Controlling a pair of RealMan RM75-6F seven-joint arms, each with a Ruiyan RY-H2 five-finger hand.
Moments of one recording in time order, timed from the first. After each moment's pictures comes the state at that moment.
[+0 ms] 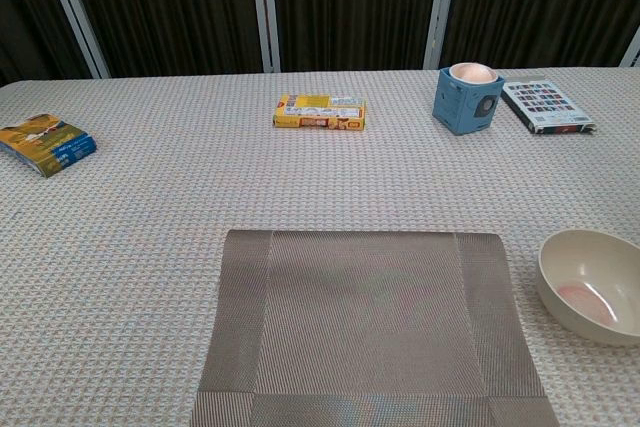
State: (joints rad) left arm -0.01 -0.93 -0.03 -1.85 1.50 1.55 0.07; right arm 0.09 -1.00 0.09 -1.95 -1.49 1.48 -0.24
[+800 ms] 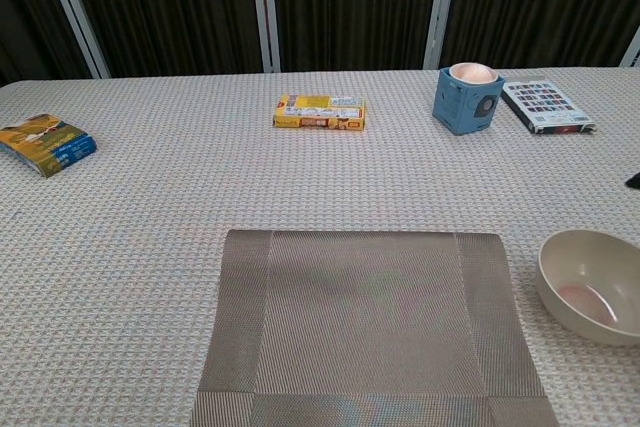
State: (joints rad) left arm -0.06 -0.96 -0.03 -1.84 1.47 1.47 0.11; right arm 0.17 -1.10 -0.06 -1.90 -1.62 1.19 -0.27
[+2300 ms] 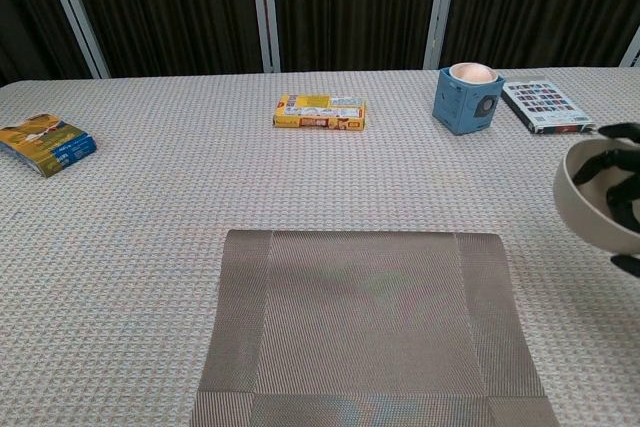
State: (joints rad) left arm -0.07 -0.98 -0.04 -1.84 1.45 1.47 0.16; right arm 0.24 -1.45 0.08 -1.48 -1.62 1.30 -0.27
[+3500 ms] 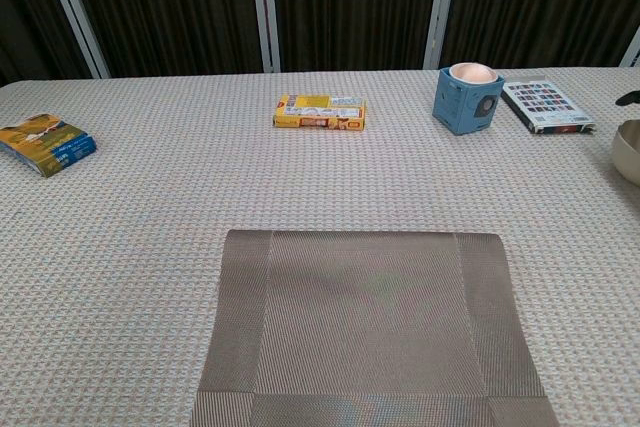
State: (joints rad) left arm -0.09 -1.02 -0.05 -1.83 1.37 1.44 0.22; right arm 0.52 -1.53 0.26 -0.94 -1.20 0.86 -0.18
